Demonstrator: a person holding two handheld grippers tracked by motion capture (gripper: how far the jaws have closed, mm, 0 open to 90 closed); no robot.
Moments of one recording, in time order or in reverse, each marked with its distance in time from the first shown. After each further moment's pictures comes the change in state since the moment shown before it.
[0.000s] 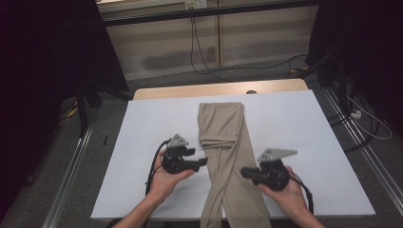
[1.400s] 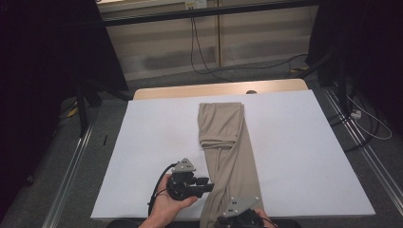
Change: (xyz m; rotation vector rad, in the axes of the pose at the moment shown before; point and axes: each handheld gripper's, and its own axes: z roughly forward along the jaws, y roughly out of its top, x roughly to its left) left arm -0.036 -0.028 -0.003 0.067 -0.120 -0.012; right arm 0.114 -0.042 0.028 0.180 0.151 -0.142
